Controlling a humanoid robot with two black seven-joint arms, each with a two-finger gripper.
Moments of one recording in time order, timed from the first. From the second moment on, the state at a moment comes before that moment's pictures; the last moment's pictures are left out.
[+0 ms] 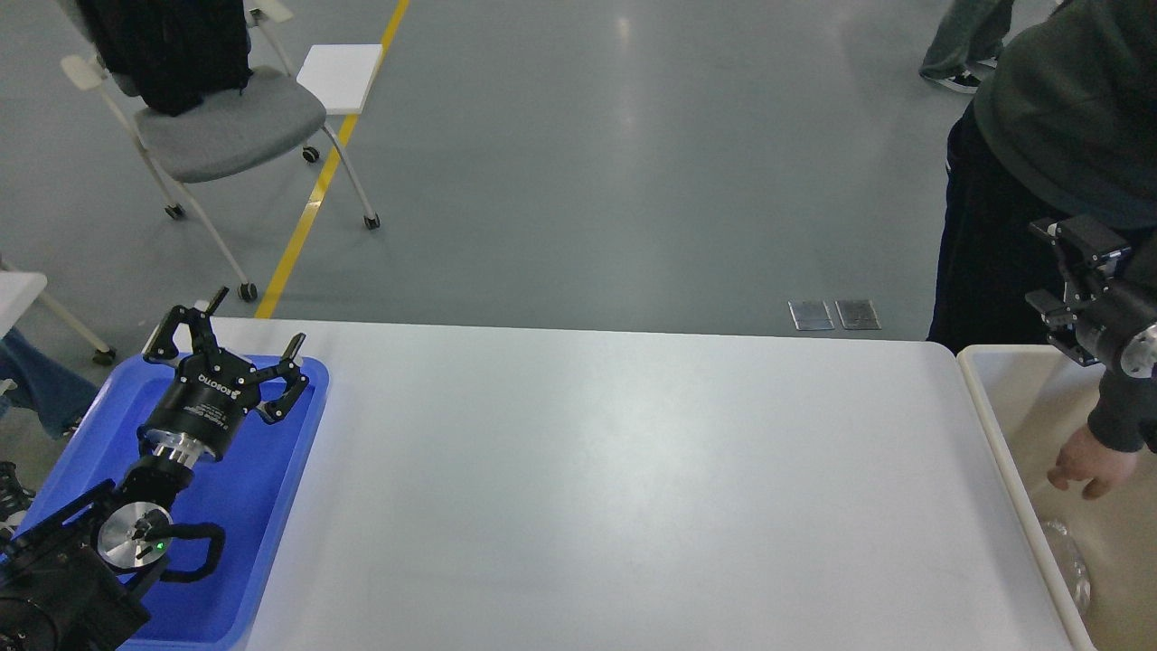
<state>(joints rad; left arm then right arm) -0.51 0.40 -0.77 -0.44 -0.03 -0.79 -0.51 0.87 -0.73 0.23 0.59 -0.27 0.13 0.43</state>
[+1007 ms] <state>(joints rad) -0.51 0.40 -0.77 -0.44 -0.03 -0.79 -0.51 0.48 -0.41 1.04 0.69 -0.27 0.11 0.49</state>
